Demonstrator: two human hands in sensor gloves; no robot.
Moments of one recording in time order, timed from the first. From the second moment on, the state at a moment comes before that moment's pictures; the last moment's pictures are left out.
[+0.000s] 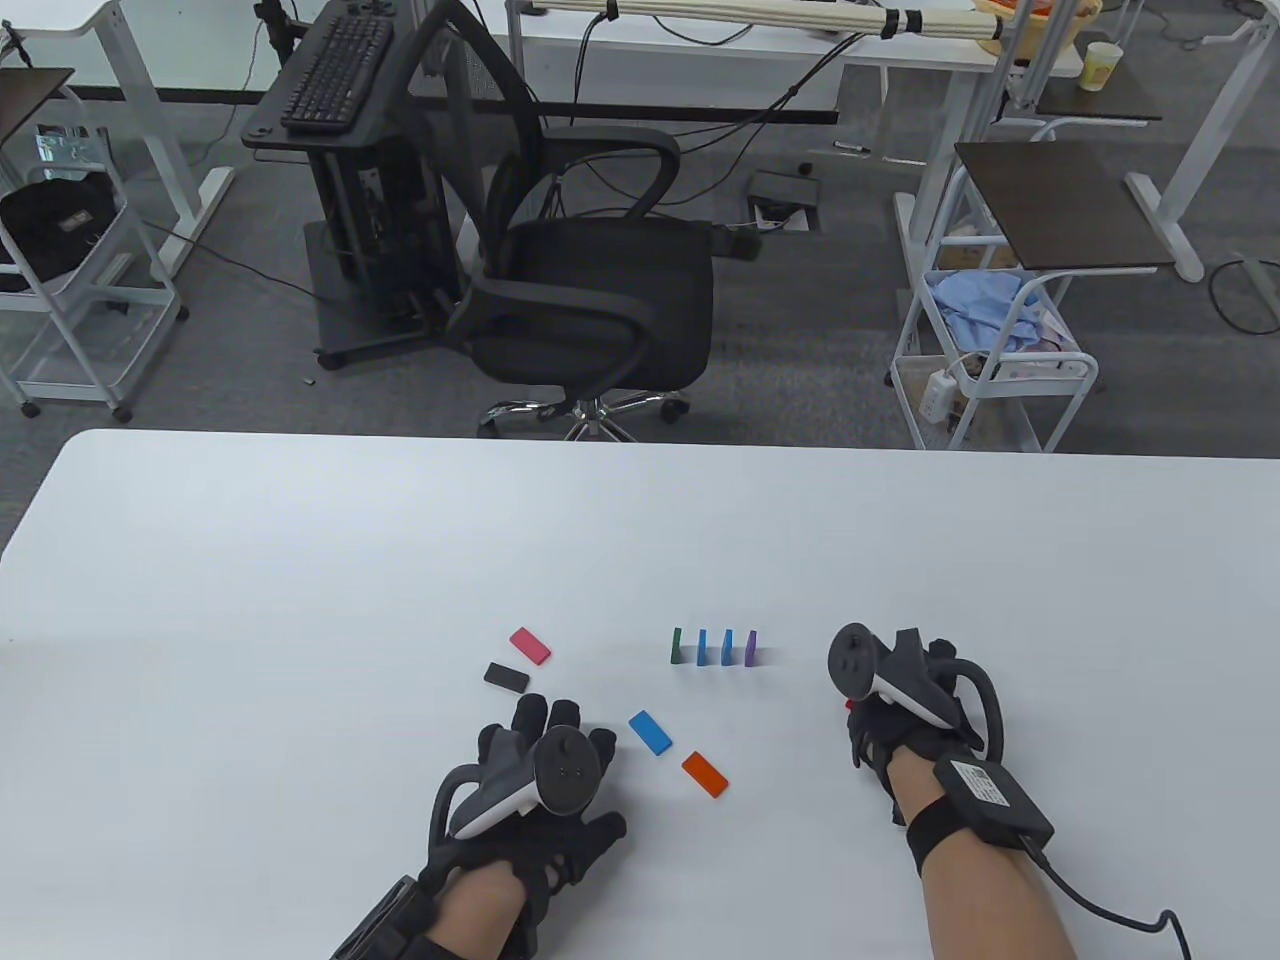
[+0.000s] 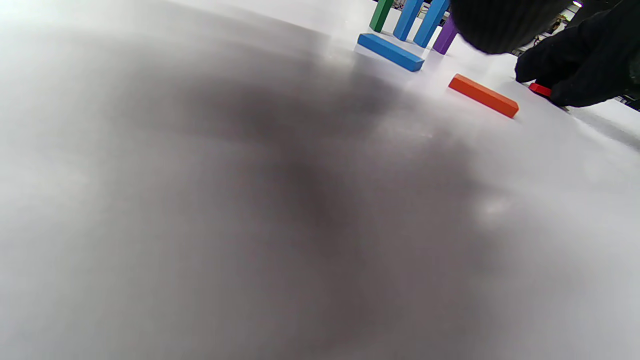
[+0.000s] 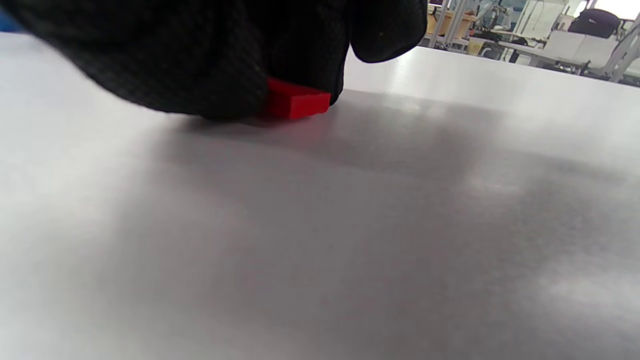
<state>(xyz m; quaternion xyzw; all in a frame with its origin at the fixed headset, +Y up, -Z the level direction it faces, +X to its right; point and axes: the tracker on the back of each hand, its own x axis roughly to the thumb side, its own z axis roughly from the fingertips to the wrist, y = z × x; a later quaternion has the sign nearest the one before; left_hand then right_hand) -0.118 -0.775 -0.298 -0.23 -0.13 0.10 0.96 0.224 -0.767 -0.401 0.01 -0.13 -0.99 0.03</state>
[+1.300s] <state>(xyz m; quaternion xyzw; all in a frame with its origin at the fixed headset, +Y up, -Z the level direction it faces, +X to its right) -0.119 -0.775 -0.298 -0.22 -0.13 0.10 0.96 0.227 -0.765 -0.429 0.03 -0.08 -0.93 -0.35</state>
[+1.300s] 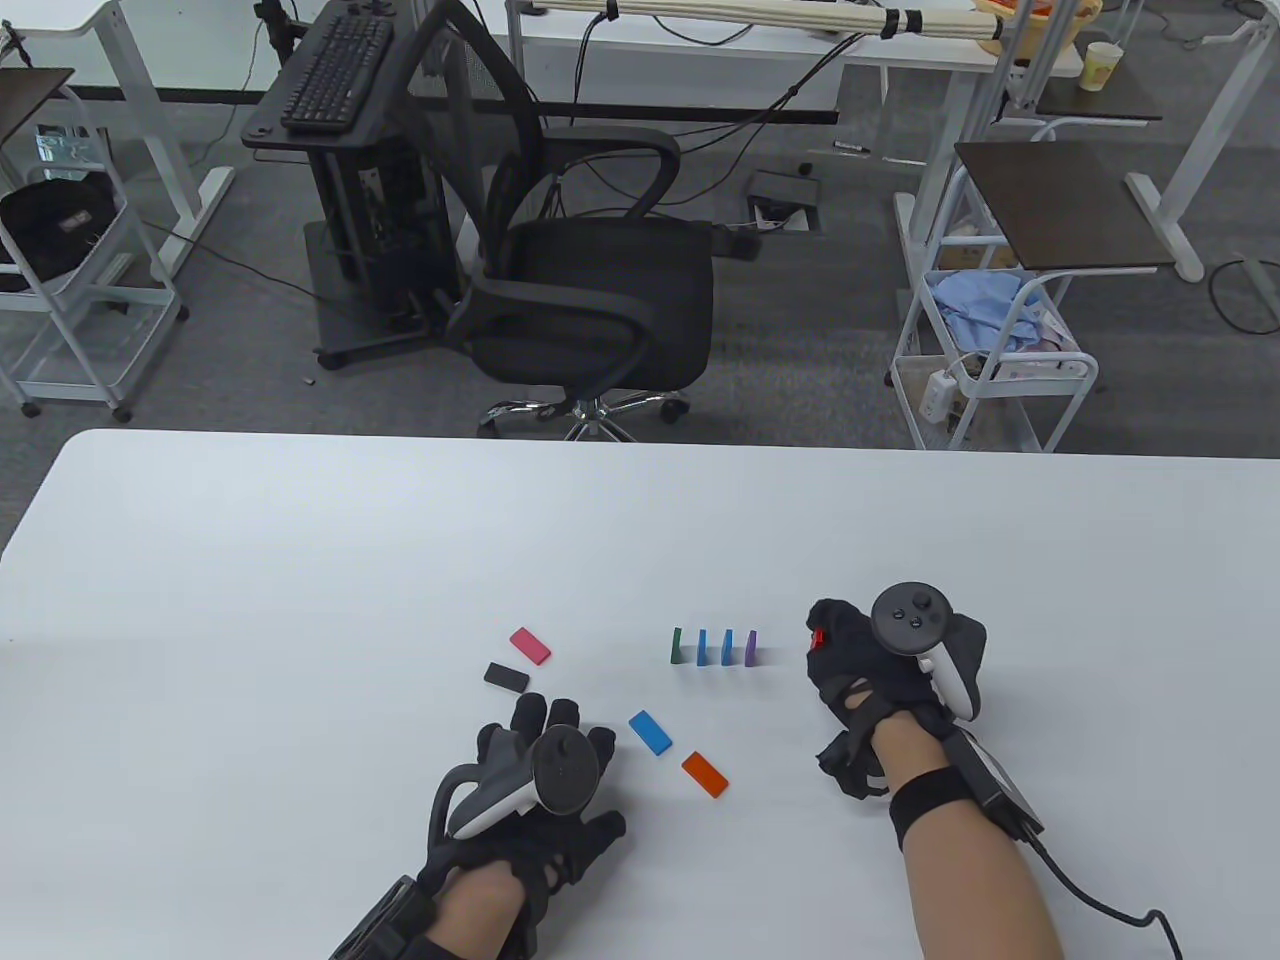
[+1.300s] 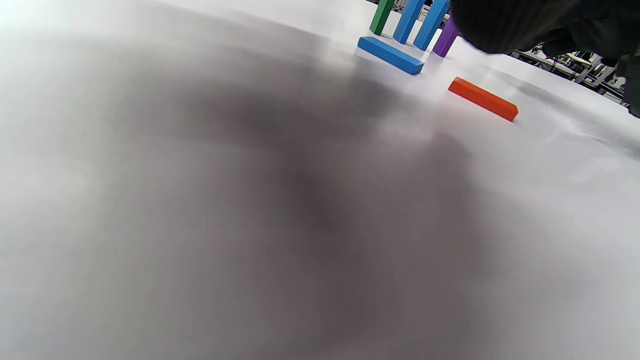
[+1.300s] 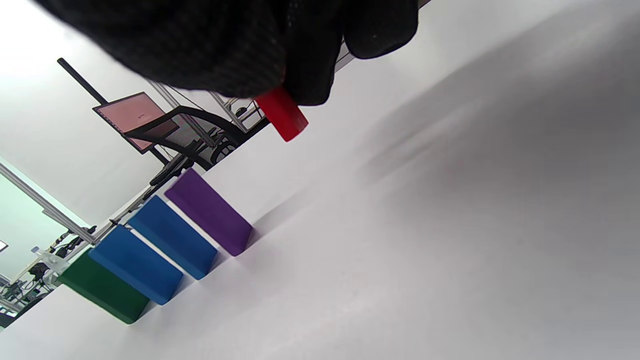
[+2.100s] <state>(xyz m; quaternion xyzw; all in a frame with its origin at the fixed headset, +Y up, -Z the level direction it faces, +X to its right) -0.118 -0.775 -0.298 -0.23 -0.13 0.10 0.96 0.203 -0.791 -0.450 0.00 -0.11 -0.93 -0.35</state>
